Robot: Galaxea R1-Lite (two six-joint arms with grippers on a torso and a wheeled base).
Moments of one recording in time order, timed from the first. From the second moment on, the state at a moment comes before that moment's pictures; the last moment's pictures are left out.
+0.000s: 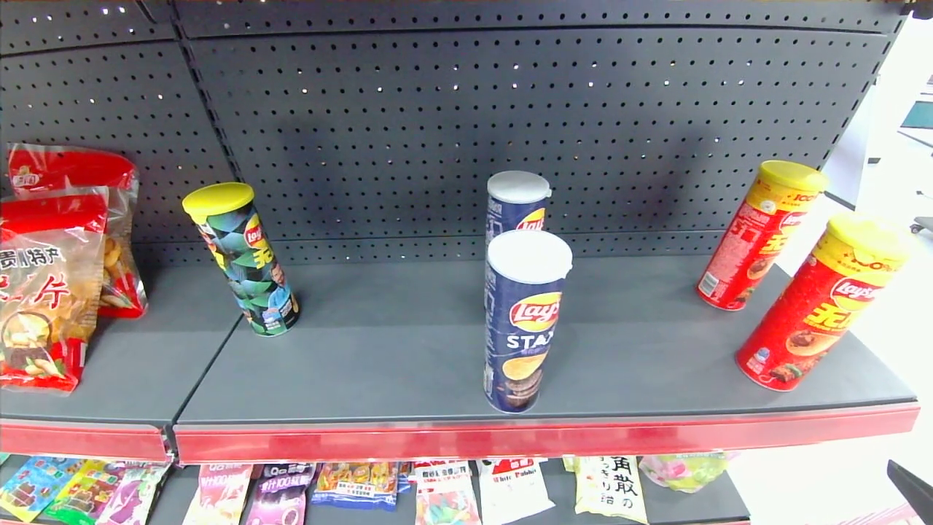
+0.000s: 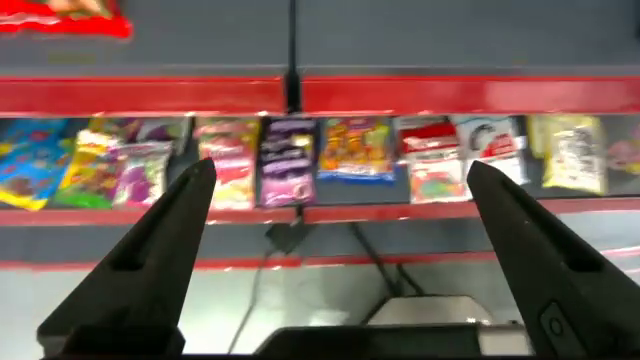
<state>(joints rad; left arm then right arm) -0.20 0.41 -0.56 0.58 0.16 -0.11 -0.04 0.64 -0.19 -0.11 -0.17 -0.17</state>
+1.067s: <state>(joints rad) -0.27 0.15 -0.34 0.56 0.37 0.08 -0.04 0.63 -0.18 -0.11 -0.17 -0.21</state>
